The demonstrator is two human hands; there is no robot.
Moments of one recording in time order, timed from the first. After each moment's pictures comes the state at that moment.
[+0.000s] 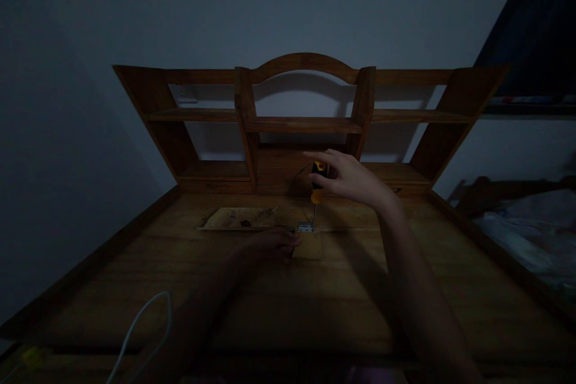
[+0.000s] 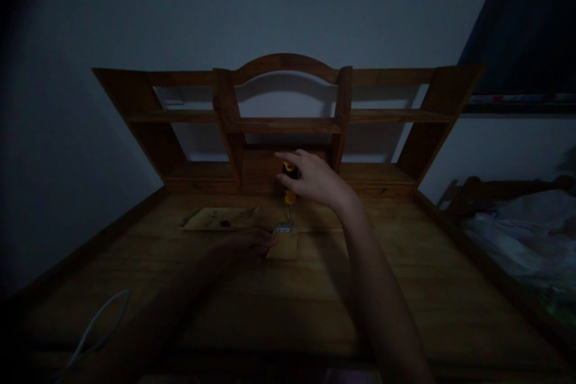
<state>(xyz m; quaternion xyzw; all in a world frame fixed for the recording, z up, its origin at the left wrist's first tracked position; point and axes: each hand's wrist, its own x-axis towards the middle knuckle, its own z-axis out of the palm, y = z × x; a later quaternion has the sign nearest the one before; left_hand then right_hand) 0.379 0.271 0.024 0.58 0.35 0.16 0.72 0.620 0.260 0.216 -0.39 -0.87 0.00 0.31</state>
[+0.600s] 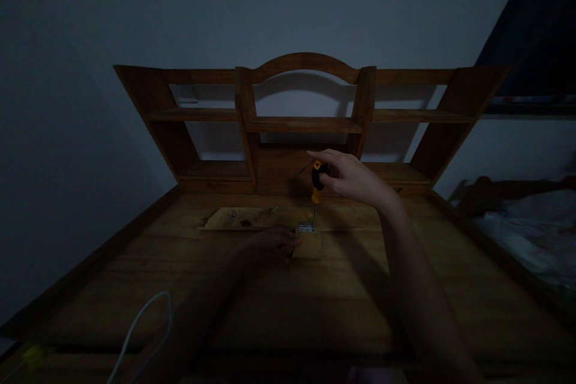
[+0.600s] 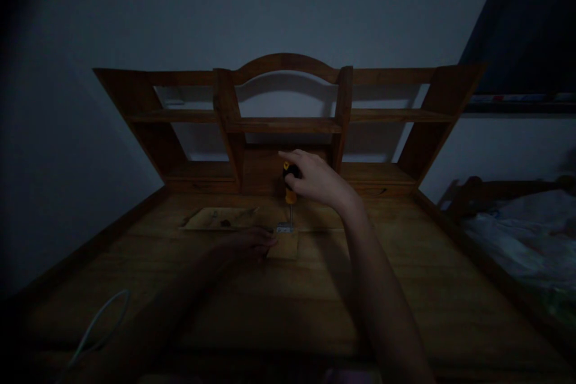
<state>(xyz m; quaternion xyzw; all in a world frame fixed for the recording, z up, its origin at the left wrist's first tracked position) 0.382 0.267 0.035 0.56 0.36 0.15 0.73 0.621 0.259 0.217 -0.38 -0.87 0.01 0.31</state>
